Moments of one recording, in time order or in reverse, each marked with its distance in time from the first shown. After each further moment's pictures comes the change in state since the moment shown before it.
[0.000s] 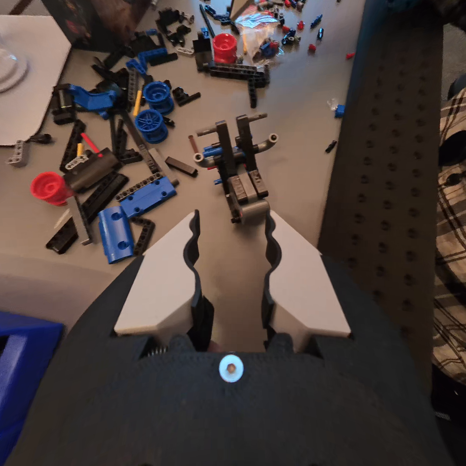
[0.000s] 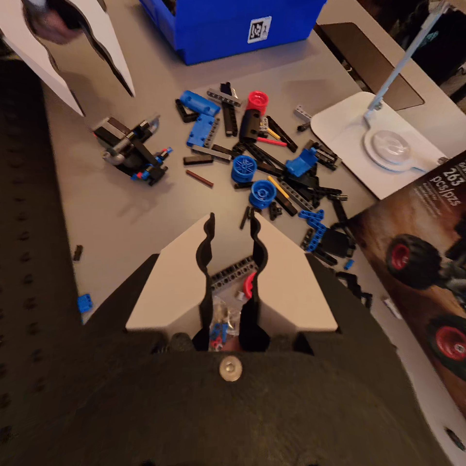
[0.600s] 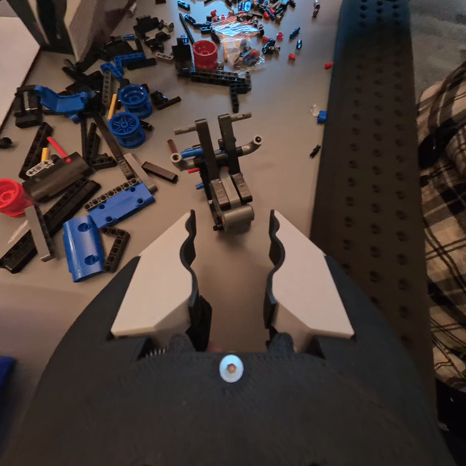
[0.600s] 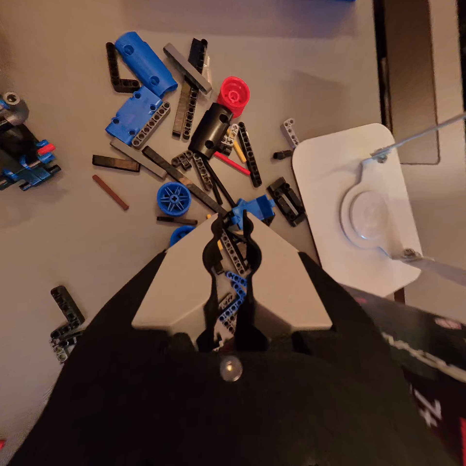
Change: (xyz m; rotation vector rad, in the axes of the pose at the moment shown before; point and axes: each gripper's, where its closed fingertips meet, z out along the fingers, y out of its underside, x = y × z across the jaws) left arm 0.014 0.001 0.014 0.054 0.071 -0.012; right arm 0.066 -0.029 0.088 -0.272 -0.096 -0.324
